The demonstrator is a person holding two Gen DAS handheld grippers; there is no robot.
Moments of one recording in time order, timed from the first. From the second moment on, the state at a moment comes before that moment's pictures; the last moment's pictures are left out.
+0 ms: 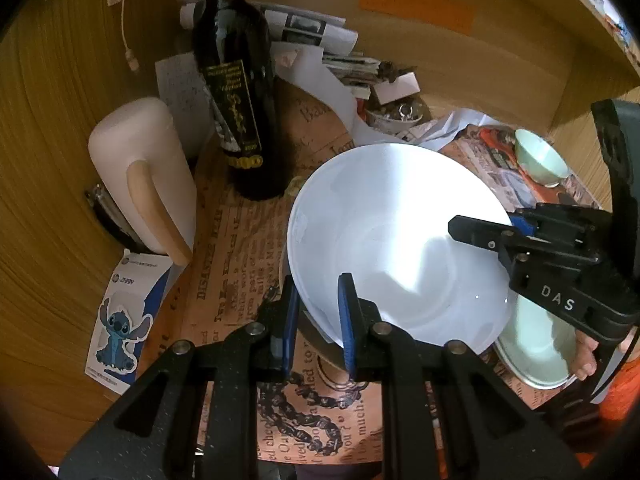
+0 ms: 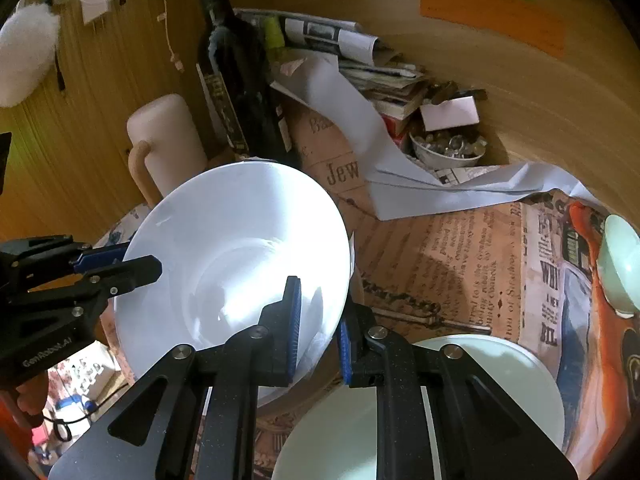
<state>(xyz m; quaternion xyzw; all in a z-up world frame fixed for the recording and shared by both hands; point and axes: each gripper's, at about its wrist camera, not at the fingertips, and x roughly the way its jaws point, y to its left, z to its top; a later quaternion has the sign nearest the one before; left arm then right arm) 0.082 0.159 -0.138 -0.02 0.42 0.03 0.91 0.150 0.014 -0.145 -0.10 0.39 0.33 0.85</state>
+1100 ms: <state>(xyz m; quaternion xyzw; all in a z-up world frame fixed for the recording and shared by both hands) 0.091 0.157 -0.149 0.02 0.42 0.04 0.90 0.150 0.027 -0.159 -0.14 0.40 0.34 0.84</state>
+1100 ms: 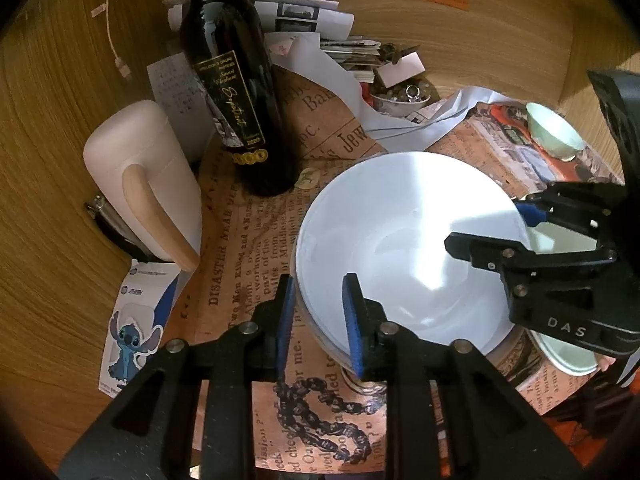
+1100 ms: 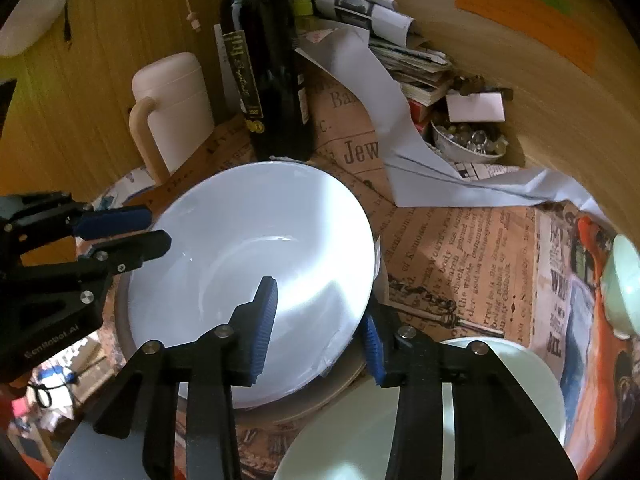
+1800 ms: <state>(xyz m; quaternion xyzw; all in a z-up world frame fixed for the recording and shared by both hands) 0.115 0.096 -0.070 0.01 0.31 -0.01 0.95 0.172 -0.099 -0.081 -0.03 0.28 0.25 0.93</state>
